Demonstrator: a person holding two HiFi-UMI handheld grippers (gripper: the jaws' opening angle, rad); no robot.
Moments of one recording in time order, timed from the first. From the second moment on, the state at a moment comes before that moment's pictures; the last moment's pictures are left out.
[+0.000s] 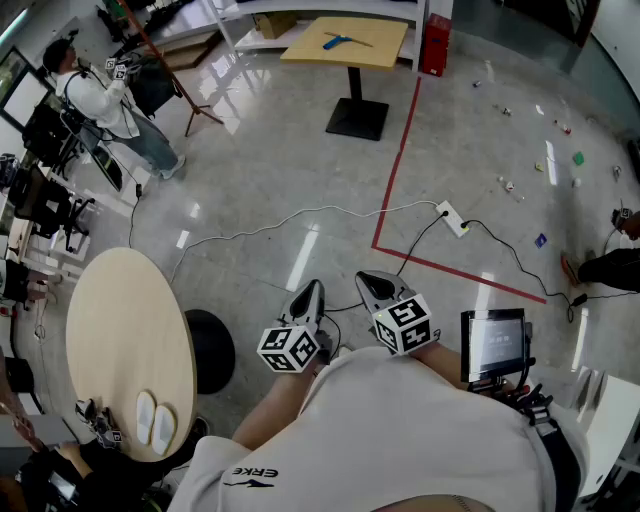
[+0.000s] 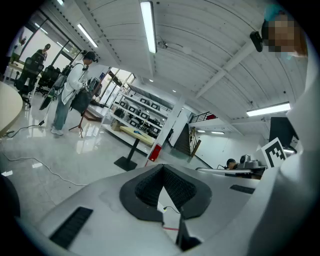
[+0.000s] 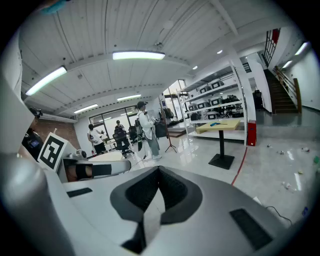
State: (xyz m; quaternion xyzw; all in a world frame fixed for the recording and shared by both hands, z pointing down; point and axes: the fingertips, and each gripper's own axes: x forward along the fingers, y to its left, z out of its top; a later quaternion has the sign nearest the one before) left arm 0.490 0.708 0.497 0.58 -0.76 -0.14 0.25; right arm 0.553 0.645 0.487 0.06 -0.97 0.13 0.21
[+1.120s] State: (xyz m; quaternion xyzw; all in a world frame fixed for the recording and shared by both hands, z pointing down) left arm 0.458 0.741 0.502 0.54 -0.79 -0.16 0.24; right arm 0.519 0.676 0.487 0.02 -0.97 0.14 0.20
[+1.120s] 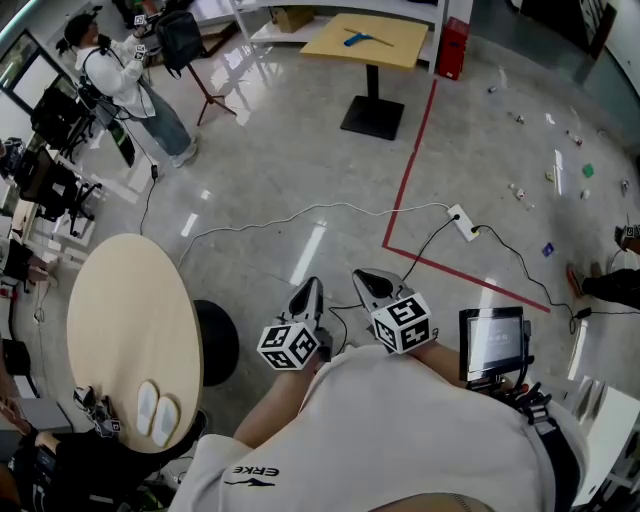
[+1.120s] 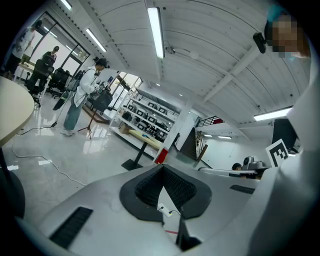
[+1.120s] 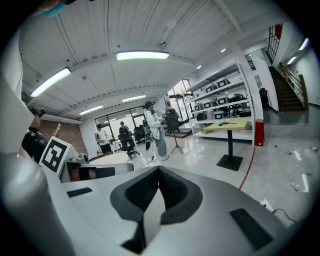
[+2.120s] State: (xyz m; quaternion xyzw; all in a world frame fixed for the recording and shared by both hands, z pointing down) left arm 0.362 0.857 0.506 0.45 -0.84 -0.20 0.23; right arm 0.413 0.776 0.487 -0.08 -0.97 0.10 0.22
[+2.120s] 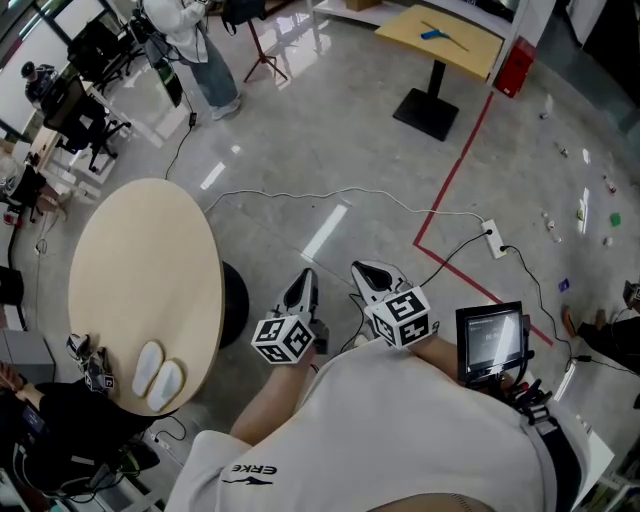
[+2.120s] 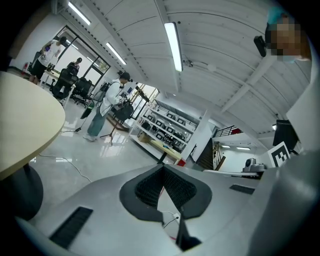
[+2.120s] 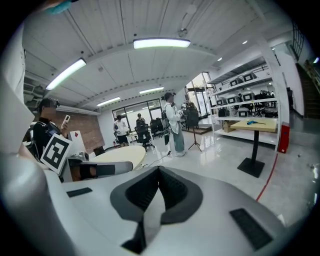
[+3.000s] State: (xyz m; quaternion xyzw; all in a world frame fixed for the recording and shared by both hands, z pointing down) left arm 0.225 0.732 0.495 0.39 -0.87 -0.21 0.20; right arm 0.262 0.651 0.486 -0.14 -0.96 0.09 0.21
